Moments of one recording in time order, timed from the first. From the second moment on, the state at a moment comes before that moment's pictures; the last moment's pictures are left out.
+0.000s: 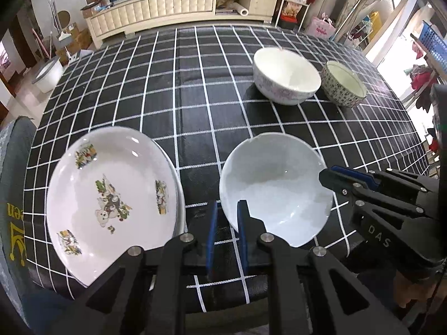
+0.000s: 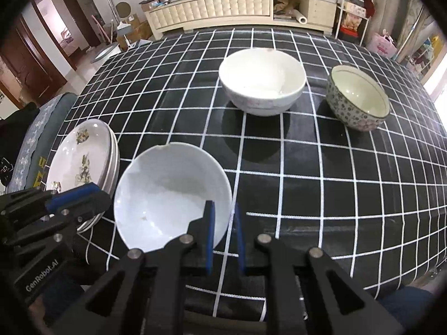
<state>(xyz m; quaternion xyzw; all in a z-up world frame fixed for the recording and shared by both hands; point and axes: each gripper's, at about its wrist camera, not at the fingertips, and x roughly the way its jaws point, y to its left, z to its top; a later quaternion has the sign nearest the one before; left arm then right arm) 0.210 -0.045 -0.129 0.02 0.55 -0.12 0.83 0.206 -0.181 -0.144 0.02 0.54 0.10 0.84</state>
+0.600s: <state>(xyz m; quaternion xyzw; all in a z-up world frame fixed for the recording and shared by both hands) 0.207 -0.057 -0.085 0.02 0.51 -0.12 0.85 0.201 -0.191 -0.100 -0.01 0.50 0.09 0.86</state>
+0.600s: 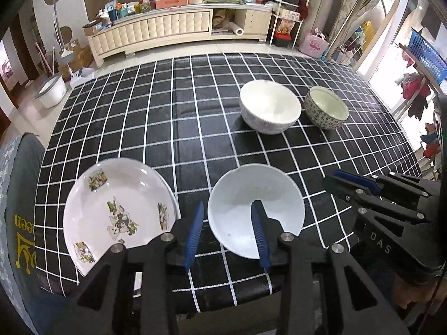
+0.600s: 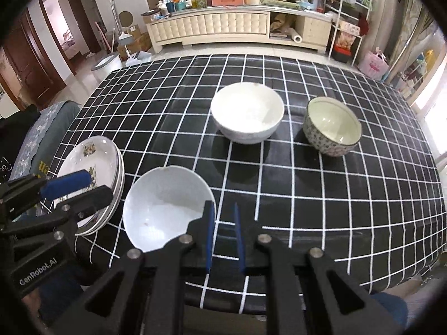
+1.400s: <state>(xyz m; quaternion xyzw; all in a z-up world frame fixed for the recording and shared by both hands) 0.250 -0.076 -0.047 0.04 0.47 -0.13 0.87 0.238 -0.210 -0.060 -0.01 0.47 0.08 0.88</state>
